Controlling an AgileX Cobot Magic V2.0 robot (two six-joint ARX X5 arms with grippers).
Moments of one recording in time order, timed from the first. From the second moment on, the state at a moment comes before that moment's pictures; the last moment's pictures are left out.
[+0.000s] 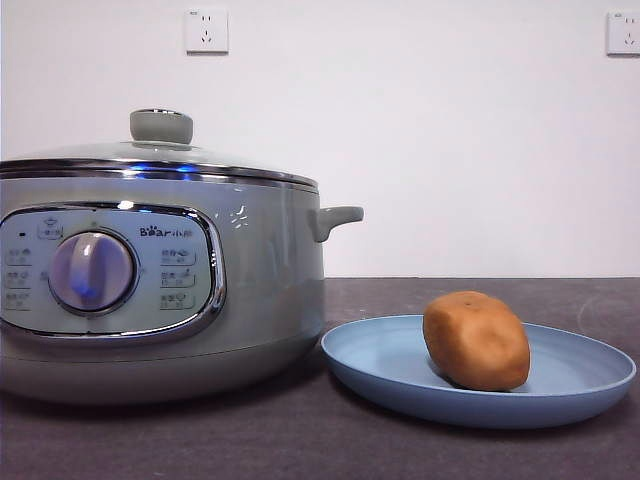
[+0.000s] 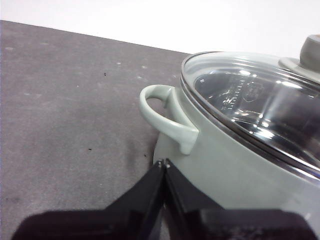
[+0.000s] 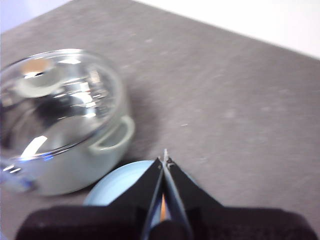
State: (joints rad) left arm -0.13 0.00 0.02 -0.19 0.00 -0.23; right arm 0.46 0.82 1.01 -0.65 -0.08 -0.11
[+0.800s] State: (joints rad) left arm -0.13 0.00 0.02 -0.19 0.00 -0.23; right arm 0.02 0.45 0.28 0.09 -0.16 -0.07
